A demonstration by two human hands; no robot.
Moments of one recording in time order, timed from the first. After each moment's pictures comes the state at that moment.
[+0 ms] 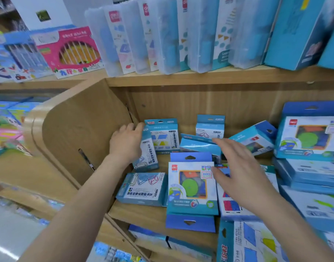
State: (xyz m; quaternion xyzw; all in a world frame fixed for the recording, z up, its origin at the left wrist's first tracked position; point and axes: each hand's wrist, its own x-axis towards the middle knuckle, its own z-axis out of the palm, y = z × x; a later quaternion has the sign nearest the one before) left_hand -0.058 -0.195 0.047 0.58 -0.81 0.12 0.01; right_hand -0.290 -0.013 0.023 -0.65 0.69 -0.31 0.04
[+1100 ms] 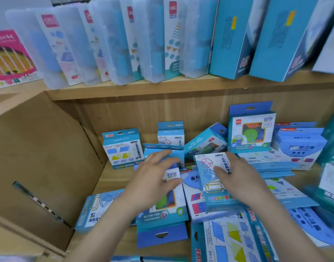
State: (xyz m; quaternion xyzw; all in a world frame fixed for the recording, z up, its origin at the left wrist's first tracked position) left_hand -0.144 -0.112 0.018 0.28 -0.93 -0.14 0.18; right_hand -0.337 0.015 0.018 -0.39 0.88 -0.23 0.14
